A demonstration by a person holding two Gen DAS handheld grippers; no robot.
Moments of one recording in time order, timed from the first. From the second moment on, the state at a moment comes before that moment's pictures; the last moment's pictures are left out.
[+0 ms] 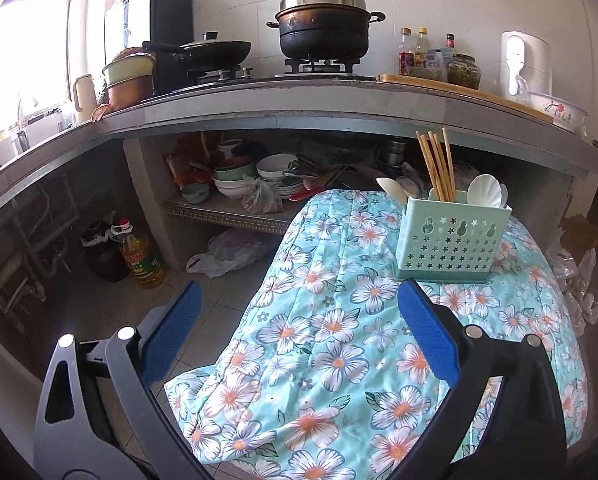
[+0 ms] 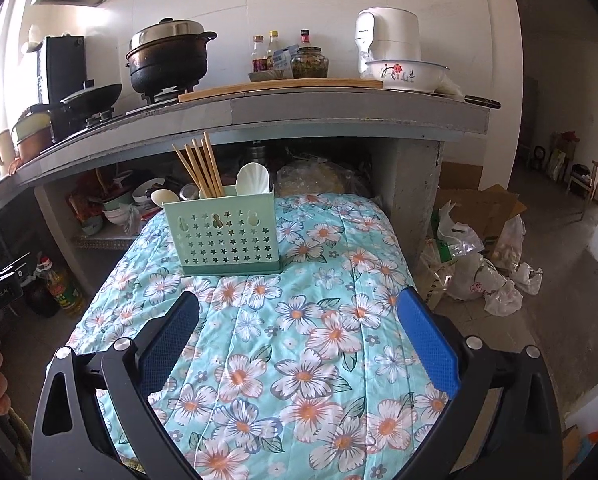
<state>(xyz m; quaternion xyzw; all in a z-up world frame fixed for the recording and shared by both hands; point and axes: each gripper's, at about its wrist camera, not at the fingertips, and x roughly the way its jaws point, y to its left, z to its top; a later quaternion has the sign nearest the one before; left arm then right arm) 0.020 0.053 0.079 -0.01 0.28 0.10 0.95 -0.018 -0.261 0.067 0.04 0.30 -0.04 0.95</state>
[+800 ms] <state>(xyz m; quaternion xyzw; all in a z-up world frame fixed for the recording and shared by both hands) 0.021 0.044 0.076 0.00 0.30 0.09 0.95 -0.017 -0.255 0.065 0.04 0.31 -0.03 0.95</state>
